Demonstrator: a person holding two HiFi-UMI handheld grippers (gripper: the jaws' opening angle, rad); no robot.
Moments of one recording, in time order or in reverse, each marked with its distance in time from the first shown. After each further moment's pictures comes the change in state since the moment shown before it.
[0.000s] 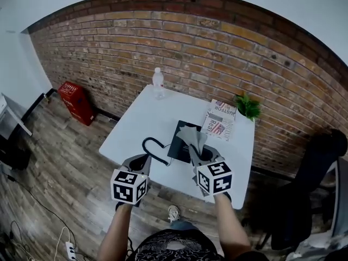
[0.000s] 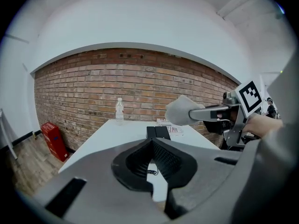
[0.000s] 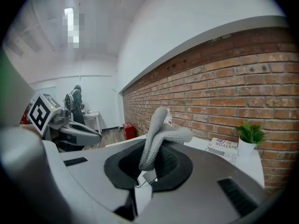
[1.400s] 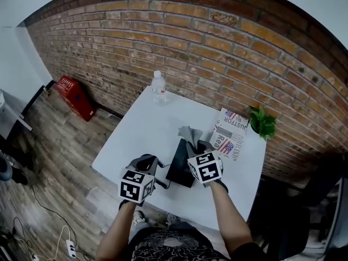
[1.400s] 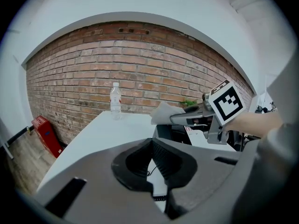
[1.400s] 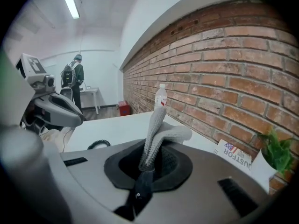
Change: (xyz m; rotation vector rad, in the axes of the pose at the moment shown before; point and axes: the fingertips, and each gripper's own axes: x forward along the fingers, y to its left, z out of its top) left arm 0.148 0.046 0.006 -0.026 0.132 -0.034; right arm 0.180 -0.103 -0.045 -0.143 0.247 0.014
